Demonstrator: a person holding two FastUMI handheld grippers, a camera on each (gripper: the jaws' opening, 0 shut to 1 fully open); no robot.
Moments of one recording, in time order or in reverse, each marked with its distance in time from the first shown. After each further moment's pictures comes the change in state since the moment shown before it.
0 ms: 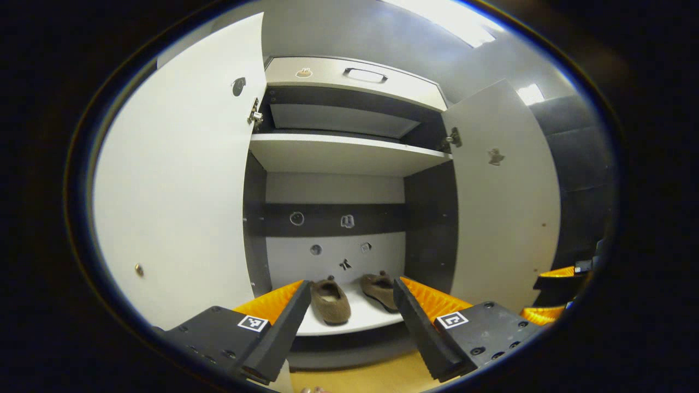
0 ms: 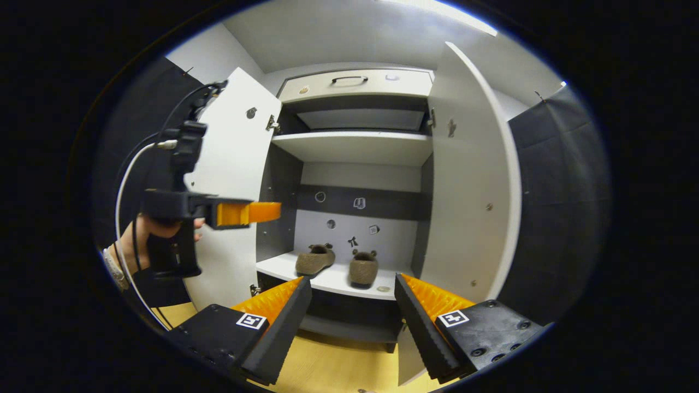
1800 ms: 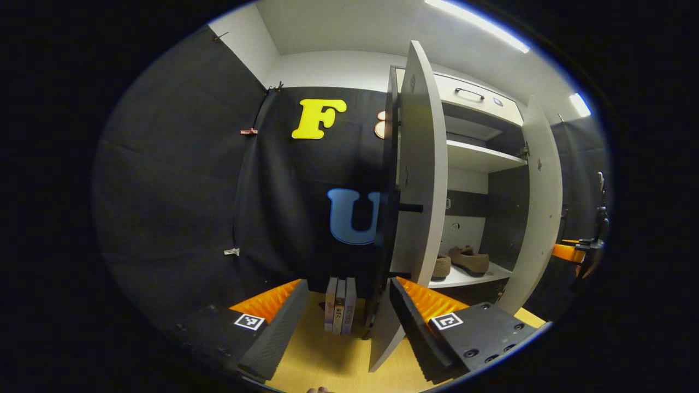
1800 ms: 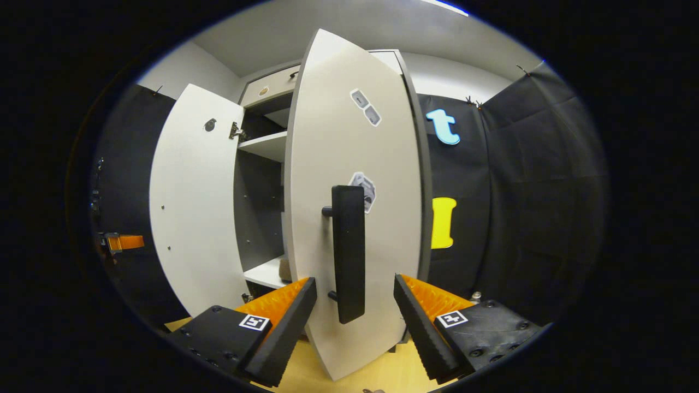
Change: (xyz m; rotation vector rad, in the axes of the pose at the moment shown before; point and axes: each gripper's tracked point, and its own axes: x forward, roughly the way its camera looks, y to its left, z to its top) left arm -0.168 0.192 -0.026 -0.090 0.032 0.415; right arm 0.067 -0.015 -0.025 0.145 0.113 0.088
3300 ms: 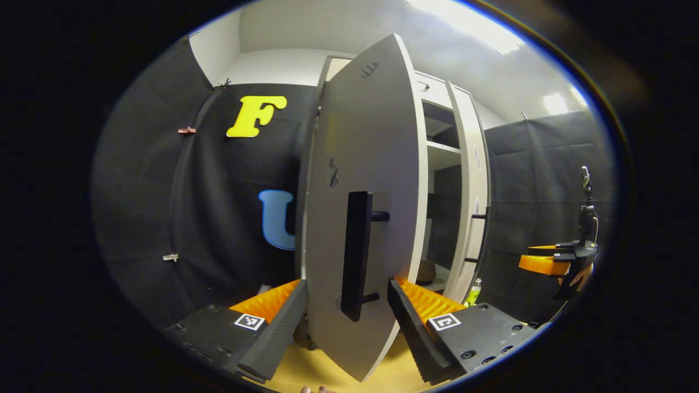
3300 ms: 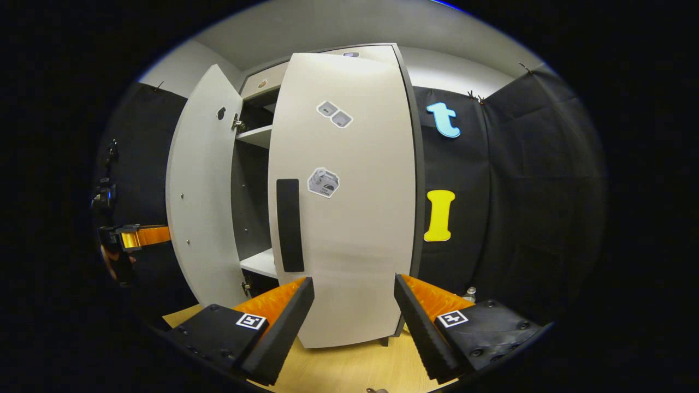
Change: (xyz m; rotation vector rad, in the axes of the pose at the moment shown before) left arm 0.053 -0.160 -0.005 0.022 -0.017 -0.275; right arm -0.019 -0.048 -0.001 -0.006 0.014 -0.028
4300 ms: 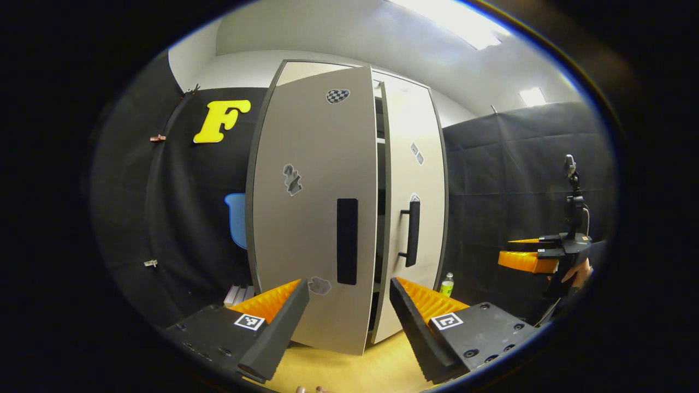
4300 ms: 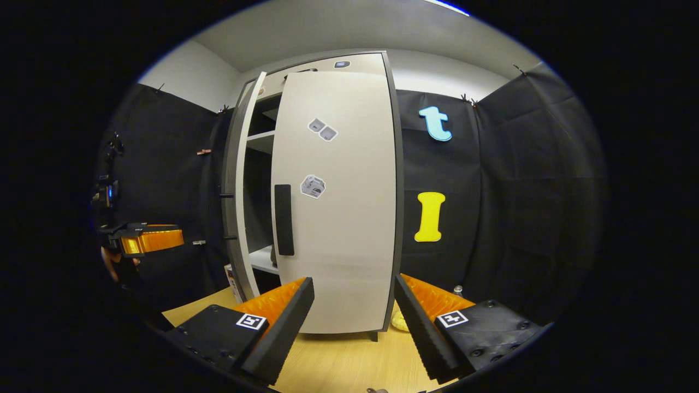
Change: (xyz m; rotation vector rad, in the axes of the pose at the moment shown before) left arm -0.033 -0.071 -0.002 0.050 0.011 -0.107; right arm -0.045 -0.018 0.003 -0.024 -0.004 -0.022
